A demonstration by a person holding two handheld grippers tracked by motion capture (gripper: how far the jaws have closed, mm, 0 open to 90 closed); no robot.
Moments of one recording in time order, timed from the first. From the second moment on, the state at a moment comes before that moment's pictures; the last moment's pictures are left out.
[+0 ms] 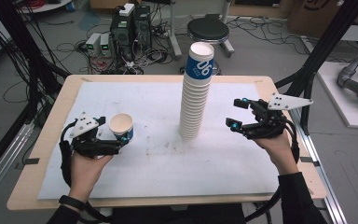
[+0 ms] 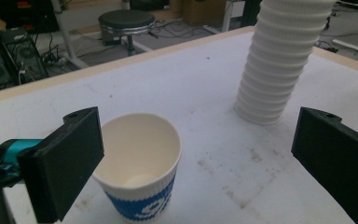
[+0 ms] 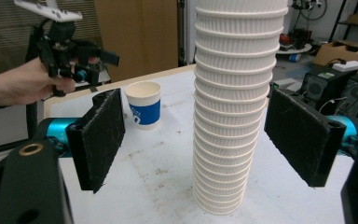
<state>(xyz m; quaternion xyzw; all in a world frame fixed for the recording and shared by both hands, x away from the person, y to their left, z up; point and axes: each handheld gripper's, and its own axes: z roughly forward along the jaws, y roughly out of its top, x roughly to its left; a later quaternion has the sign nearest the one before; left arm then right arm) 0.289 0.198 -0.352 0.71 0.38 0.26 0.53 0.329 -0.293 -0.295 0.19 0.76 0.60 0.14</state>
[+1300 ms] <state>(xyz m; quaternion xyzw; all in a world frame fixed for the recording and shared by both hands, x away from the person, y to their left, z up) 0.314 0.118 -0.283 0.76 0.21 0.19 0.59 0.330 -0.286 -0.294 0.21 0.76 0.60 0.14</state>
